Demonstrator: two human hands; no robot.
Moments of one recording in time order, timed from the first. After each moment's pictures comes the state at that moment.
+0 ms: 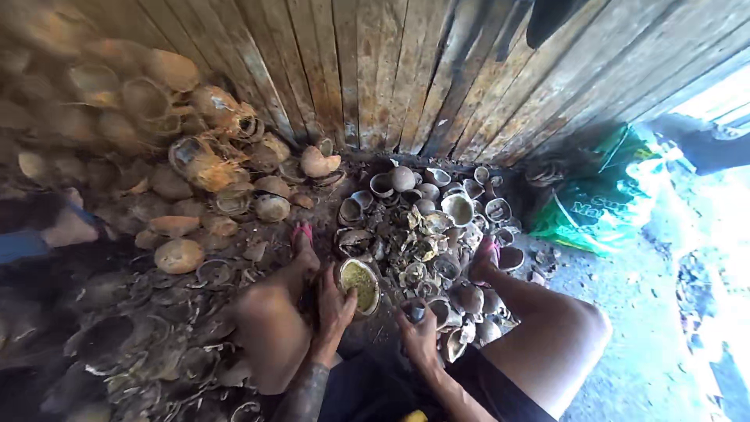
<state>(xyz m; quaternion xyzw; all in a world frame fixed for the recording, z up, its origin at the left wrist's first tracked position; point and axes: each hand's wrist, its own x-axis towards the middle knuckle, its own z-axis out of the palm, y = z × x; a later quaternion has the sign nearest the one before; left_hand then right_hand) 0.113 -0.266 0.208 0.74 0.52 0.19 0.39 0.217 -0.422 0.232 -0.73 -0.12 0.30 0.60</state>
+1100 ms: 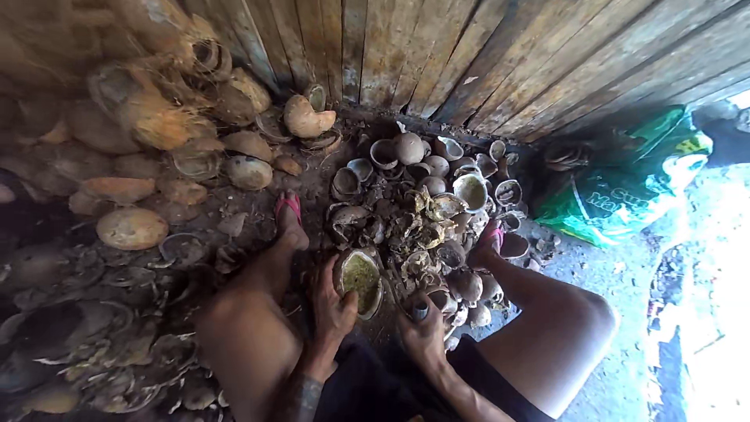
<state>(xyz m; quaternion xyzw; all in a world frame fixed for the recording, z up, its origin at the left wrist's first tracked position) 0.117 -0.251 0.204 0.75 0.49 0.22 0.39 0.233 -0.388 0.239 -0.80 -0.21 0.27 0.49</state>
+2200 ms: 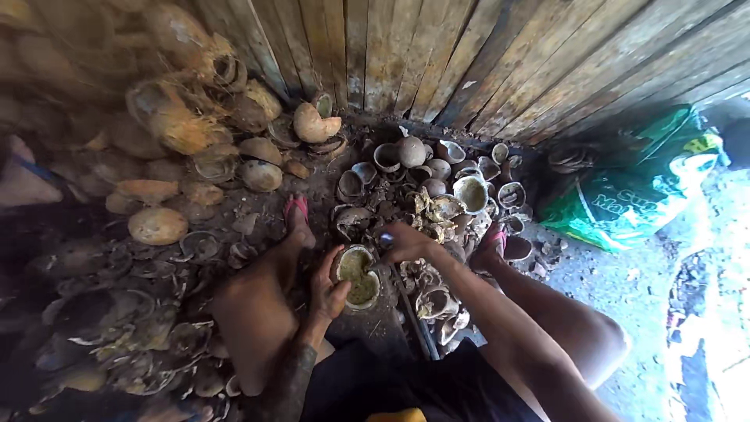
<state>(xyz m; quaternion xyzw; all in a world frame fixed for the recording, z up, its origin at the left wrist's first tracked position) 0.117 -0.232 0.190 0.71 0.40 0.28 0.51 0.360 -0.250 0.239 -0.67 -0.54 0.50 0.11</state>
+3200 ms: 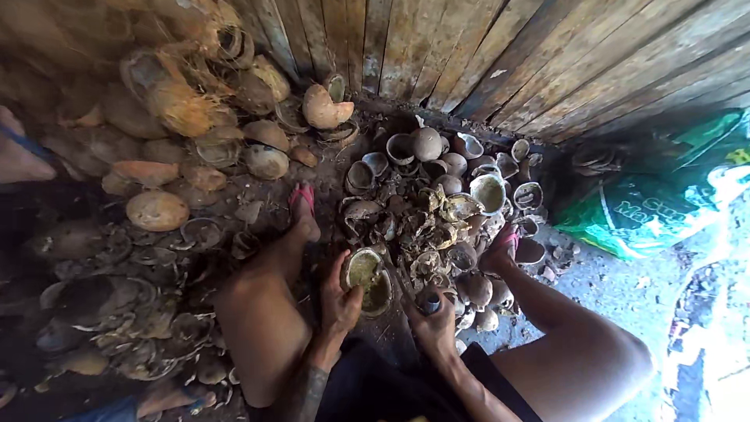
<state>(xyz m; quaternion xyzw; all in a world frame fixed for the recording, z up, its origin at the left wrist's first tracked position) 0.120 -0.247 0.206 0.68 0.49 0.26 0.48 0.256 -0.380 0.229 -0.77 -0.25 0.27 0.52</state>
